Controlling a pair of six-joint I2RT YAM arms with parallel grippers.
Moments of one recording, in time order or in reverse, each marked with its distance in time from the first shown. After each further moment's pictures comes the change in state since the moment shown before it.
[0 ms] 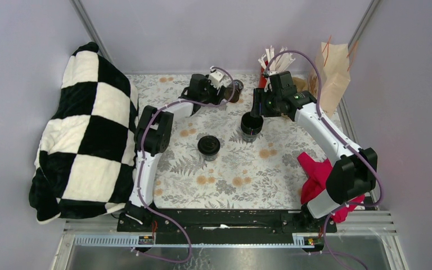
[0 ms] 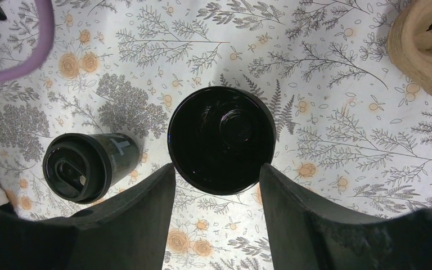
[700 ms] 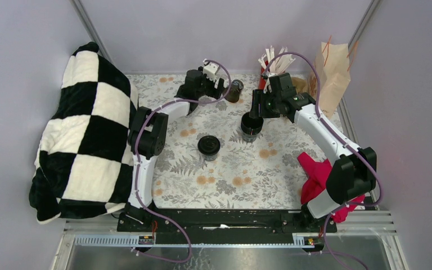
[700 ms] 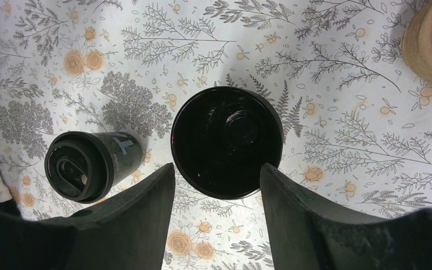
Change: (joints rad) left arm 0.003 -0.127 -0.148 0.160 -0.079 -0.103; right arm 0.000 0.000 -0.032 0.039 -0.027 0.001
